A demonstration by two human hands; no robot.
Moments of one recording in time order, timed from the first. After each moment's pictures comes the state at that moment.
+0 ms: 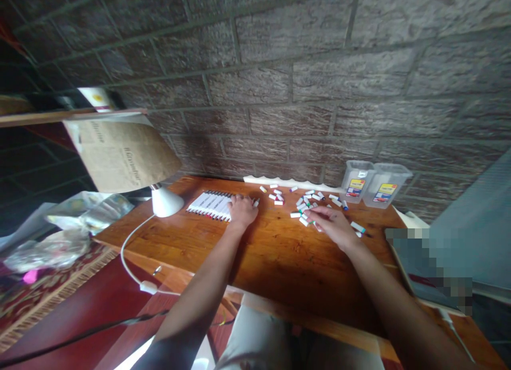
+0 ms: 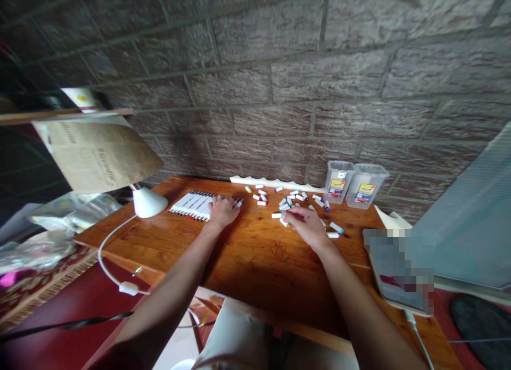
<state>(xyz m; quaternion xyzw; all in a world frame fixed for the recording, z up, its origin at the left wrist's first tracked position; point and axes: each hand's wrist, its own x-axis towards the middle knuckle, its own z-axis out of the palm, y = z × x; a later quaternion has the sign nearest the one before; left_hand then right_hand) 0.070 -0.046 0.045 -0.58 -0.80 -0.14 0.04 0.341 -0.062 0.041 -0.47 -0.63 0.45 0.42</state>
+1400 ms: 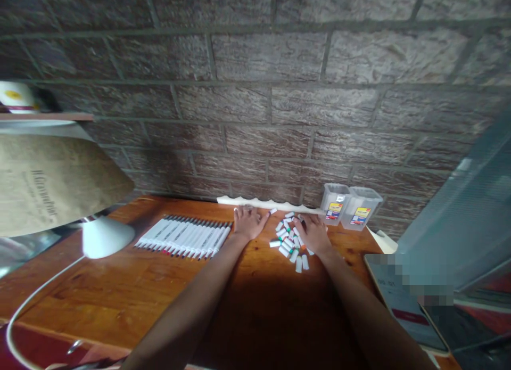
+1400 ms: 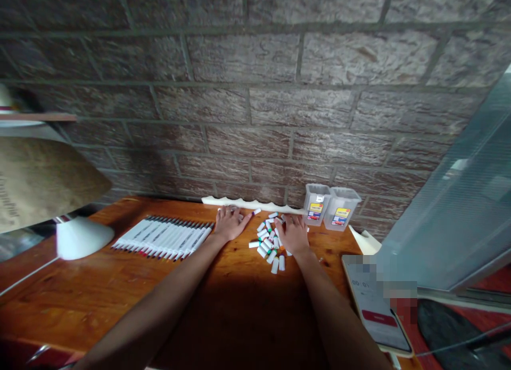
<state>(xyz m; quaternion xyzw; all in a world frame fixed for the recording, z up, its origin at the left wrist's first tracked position) 0.123 0.050 0.011 -0.69 -0.71 -0.17 -0.01 0.358 0.029 0.003 -0.59 -0.74 -0.02 0.33</state>
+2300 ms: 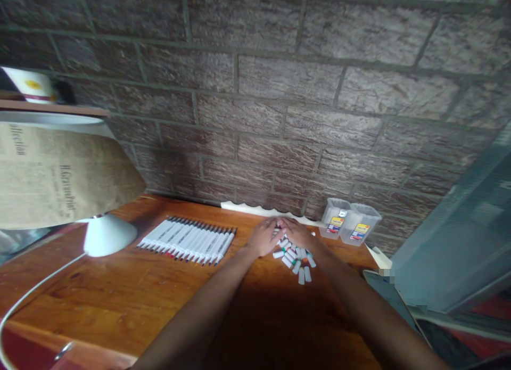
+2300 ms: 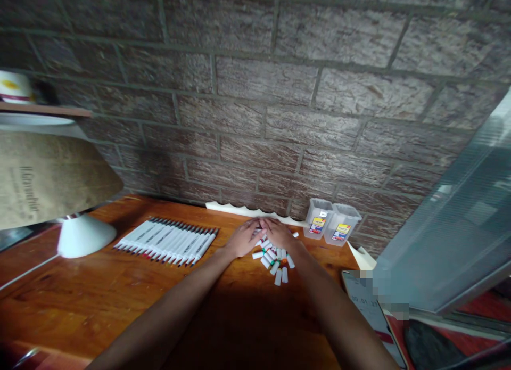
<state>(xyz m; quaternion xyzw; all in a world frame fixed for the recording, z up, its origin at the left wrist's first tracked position) 0.139 0.028 0.018 -0.82 -0.48 -0.30 -0.06 0.316 0.070 0.025 -0.38 -0.90 0.04 0.21</state>
